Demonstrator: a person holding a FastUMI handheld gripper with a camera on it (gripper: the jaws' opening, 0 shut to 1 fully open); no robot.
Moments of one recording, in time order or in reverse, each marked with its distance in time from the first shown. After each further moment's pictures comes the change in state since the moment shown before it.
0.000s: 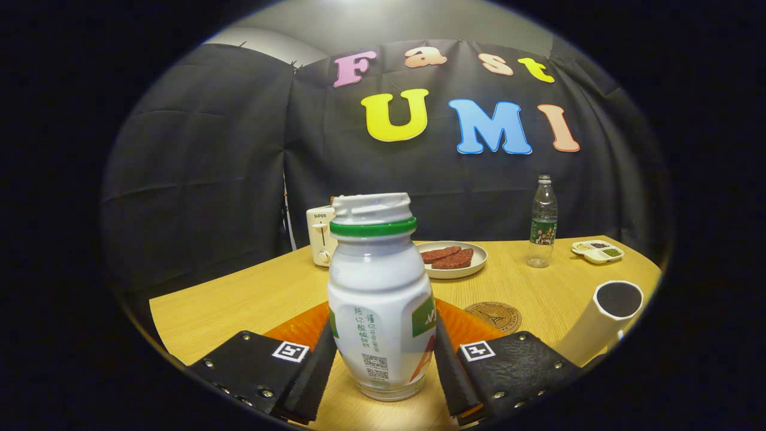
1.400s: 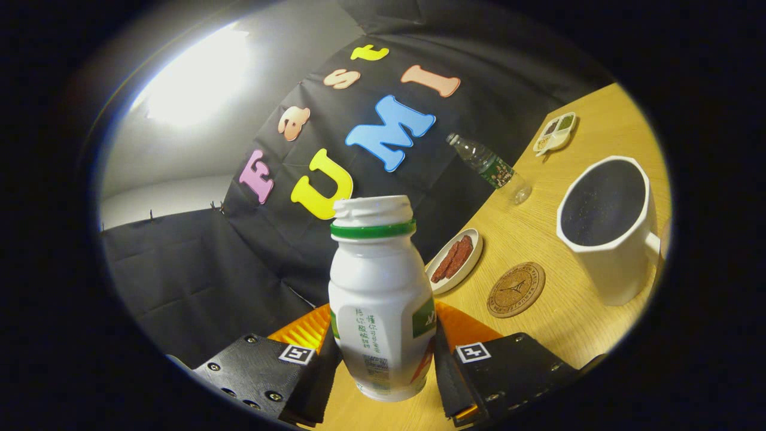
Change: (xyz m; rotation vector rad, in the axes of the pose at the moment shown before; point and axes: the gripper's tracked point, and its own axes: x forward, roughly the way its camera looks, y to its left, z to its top) arm -0.018 -0.043 0.051 0.878 -0.238 0.058
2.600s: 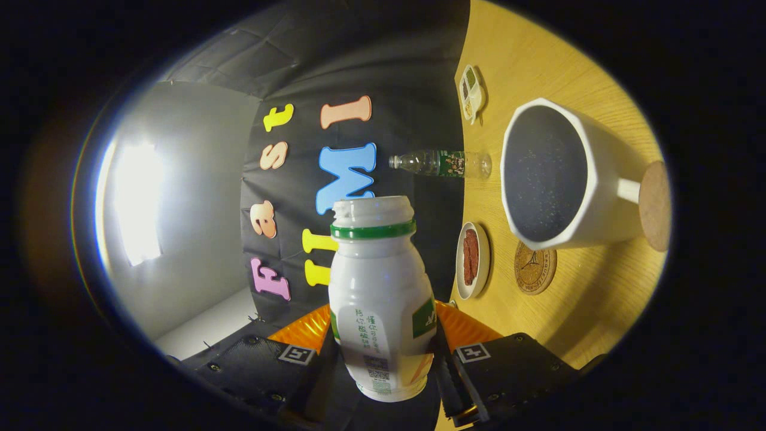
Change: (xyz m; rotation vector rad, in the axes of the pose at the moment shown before) arm -0.005 0.002 0.053 0.578 -0.166 0.050
